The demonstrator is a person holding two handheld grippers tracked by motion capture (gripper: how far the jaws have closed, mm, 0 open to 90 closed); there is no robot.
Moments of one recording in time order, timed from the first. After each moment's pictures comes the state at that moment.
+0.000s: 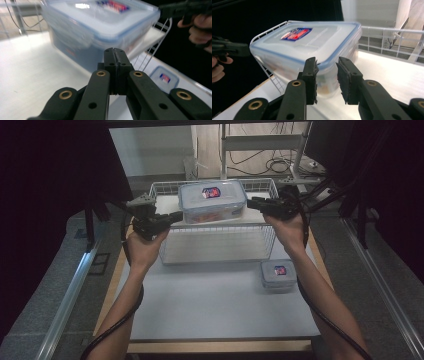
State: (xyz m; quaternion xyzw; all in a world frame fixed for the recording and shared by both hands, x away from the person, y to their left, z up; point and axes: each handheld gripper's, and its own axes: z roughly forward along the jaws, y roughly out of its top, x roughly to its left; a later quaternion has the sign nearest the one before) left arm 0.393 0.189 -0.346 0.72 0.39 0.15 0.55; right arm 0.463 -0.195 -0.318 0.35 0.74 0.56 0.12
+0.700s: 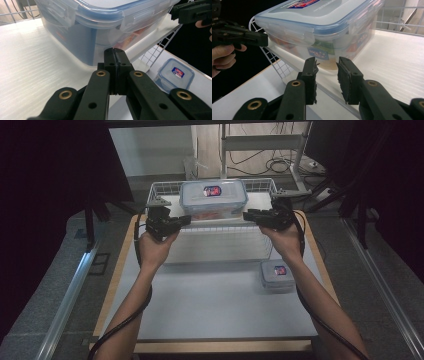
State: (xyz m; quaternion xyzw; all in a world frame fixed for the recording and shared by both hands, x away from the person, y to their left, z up) left arm 0.414 0.167 -0.362 0.75 0.41 0.15 0.50; right arm 0.457 -0.188 -0.345 0.34 0.77 0.54 0.10
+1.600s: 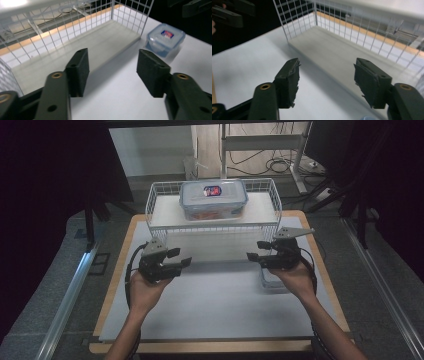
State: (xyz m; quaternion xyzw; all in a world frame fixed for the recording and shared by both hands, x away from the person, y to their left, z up) left arm 0.308 0.165 -0.412 0.77 0.38 0.19 0.47; right arm 0.376 -0.208 -0.397 0.29 0.82 0.48 0.13
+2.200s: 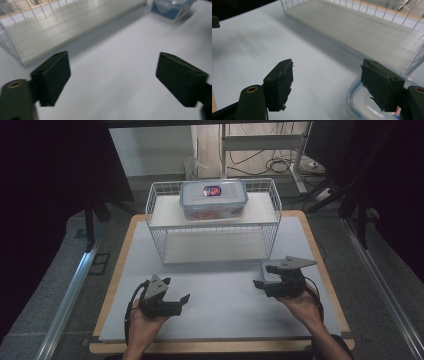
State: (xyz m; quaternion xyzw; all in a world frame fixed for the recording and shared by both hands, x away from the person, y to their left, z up) left arm 0.251 0.165 -0.485 0.78 0.40 0.21 0.44; right arm 0.334 -0.231 -0.458 0.30 0.83 0.45 0.14
